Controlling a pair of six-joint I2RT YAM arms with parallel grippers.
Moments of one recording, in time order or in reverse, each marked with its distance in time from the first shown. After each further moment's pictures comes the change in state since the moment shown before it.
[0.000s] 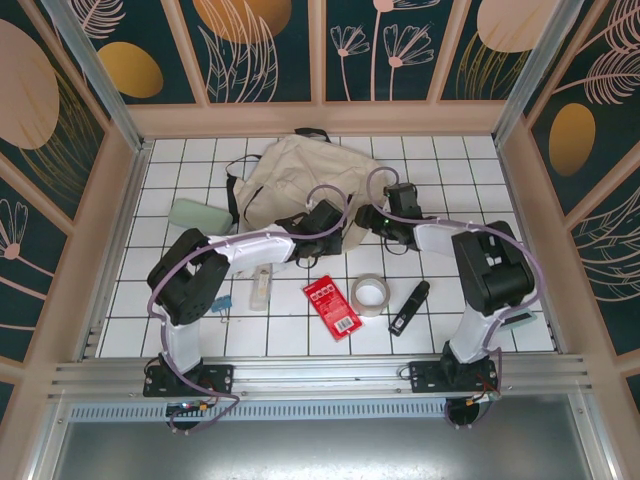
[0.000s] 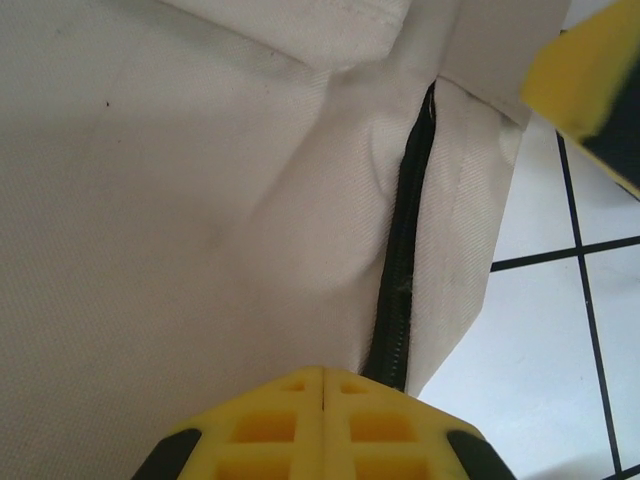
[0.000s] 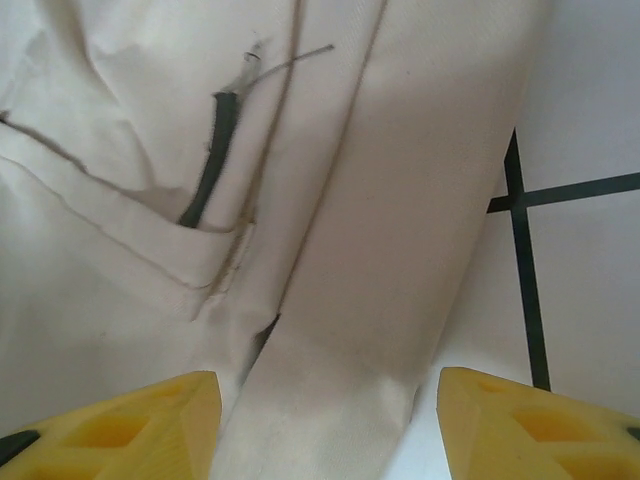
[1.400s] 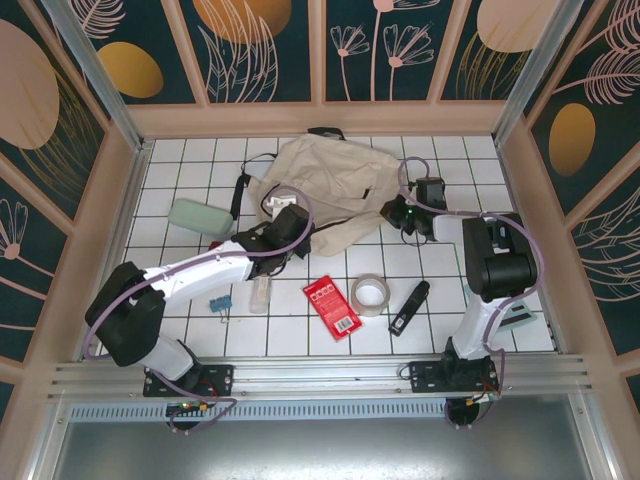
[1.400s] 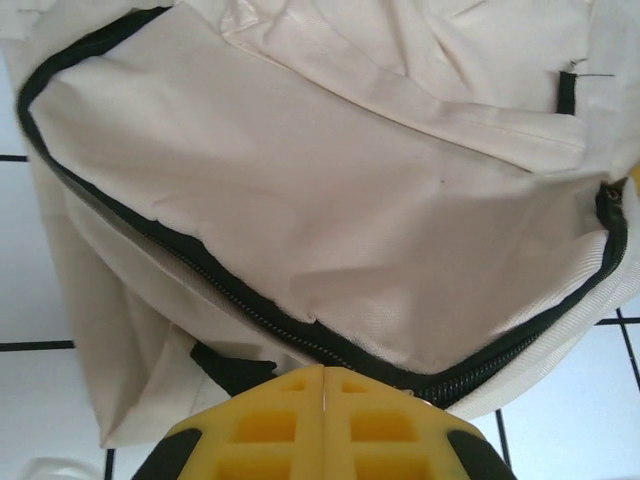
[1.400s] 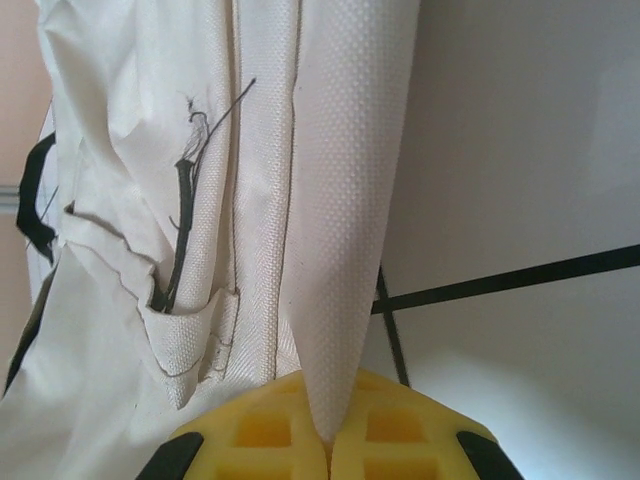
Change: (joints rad) left arm 0.034 -0.381 -0.262 0.007 -0.269 0.033; right arm -0.205 0.054 0.021 0.063 -0.230 0.121
